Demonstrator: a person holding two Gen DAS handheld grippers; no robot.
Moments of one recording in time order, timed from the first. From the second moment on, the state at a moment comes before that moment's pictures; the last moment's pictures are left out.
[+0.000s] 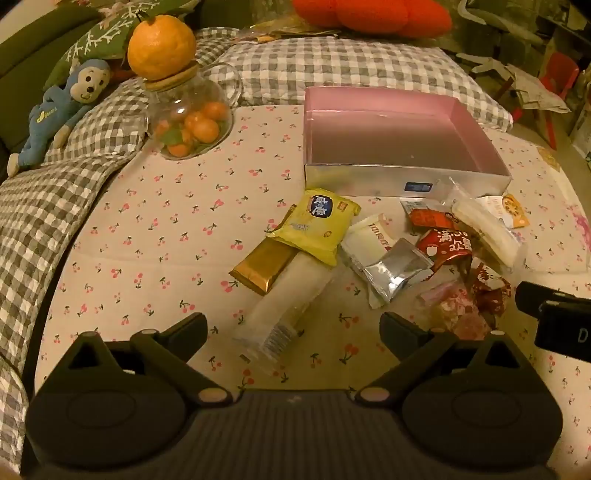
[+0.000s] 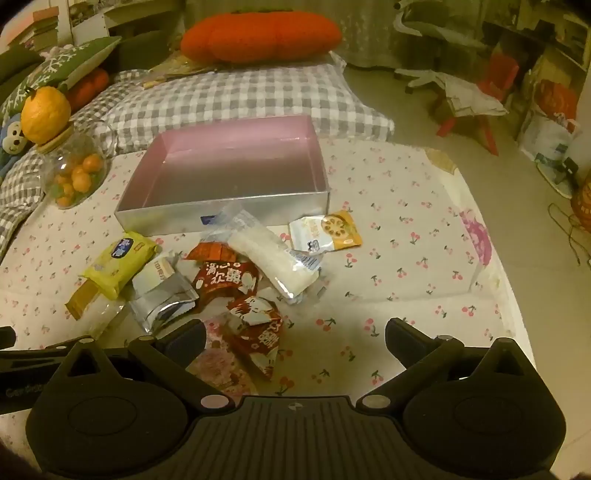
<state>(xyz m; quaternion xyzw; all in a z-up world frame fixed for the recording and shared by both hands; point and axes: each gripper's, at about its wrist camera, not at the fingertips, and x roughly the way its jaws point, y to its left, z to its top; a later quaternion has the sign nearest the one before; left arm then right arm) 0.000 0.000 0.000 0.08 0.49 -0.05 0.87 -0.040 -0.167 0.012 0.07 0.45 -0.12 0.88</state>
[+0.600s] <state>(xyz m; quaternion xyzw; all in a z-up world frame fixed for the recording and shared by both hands) 0.000 0.003 0.000 0.08 0.49 -0.04 0.87 -0.040 -0.162 0.007 0.07 0.46 -0.12 0.88</state>
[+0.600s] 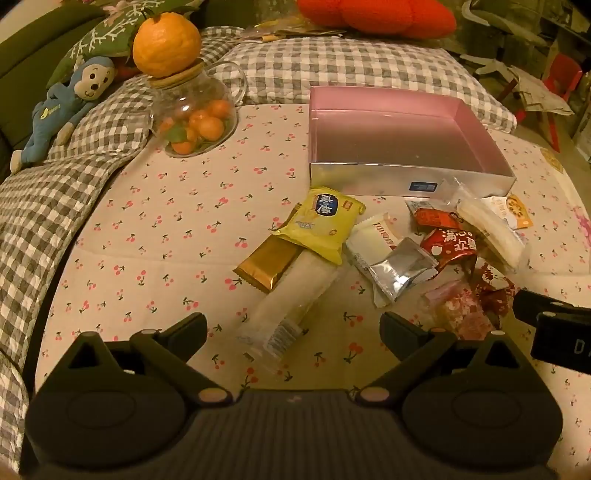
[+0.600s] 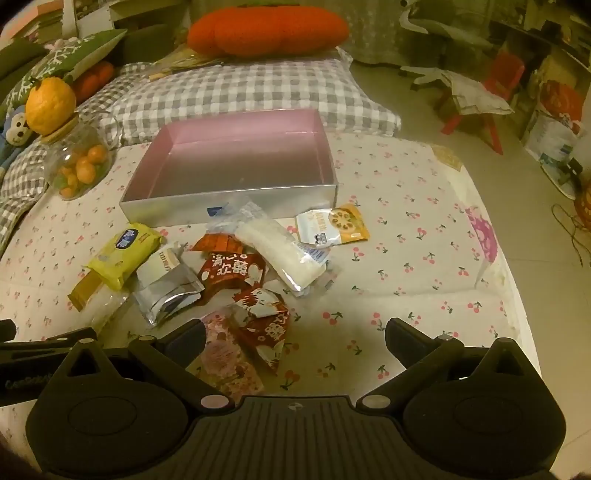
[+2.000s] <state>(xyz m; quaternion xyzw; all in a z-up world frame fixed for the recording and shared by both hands) -0.002 0.002 -0.005 0.07 0.49 -0.04 0.87 -0.038 -0.160 0.006 0.06 0.46 -0.12 0.88</state>
